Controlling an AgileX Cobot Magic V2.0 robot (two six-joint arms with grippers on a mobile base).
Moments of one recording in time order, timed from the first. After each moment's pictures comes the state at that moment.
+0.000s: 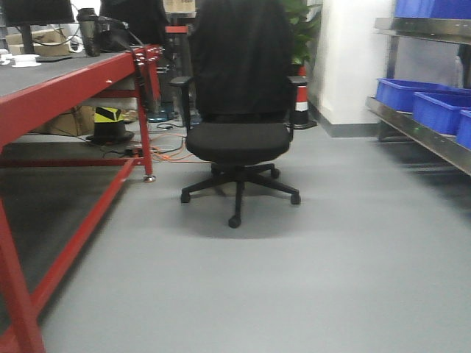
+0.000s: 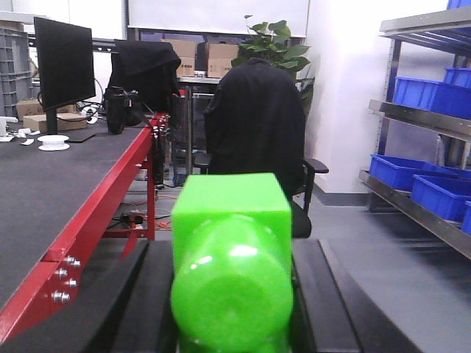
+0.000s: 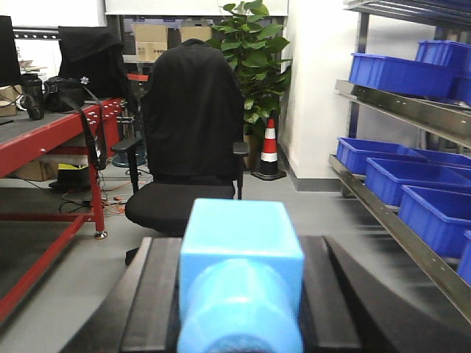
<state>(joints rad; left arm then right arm) 0.01 0.25 -0.53 -0.24 0.28 0.20 -0.09 0.28 -0.49 0.08 0.25 -0.04</state>
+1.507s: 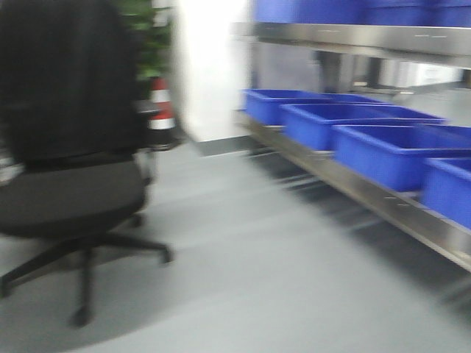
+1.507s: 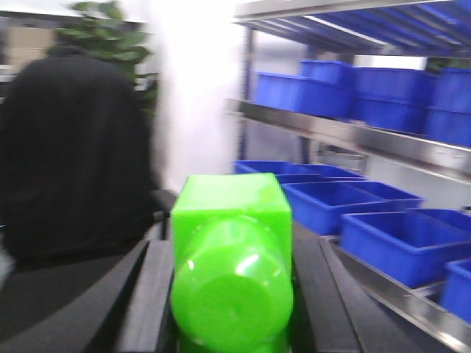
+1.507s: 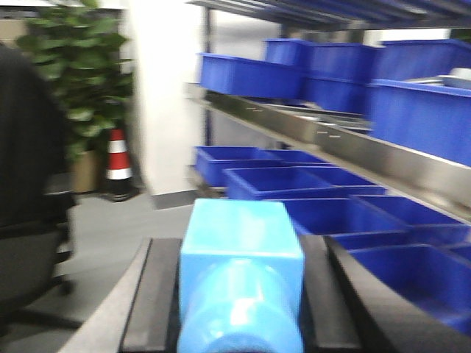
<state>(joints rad) 0.01 0.25 -0.53 -0.24 0.28 0.20 -0.09 0.28 -0.49 0.08 0.25 -0.04</state>
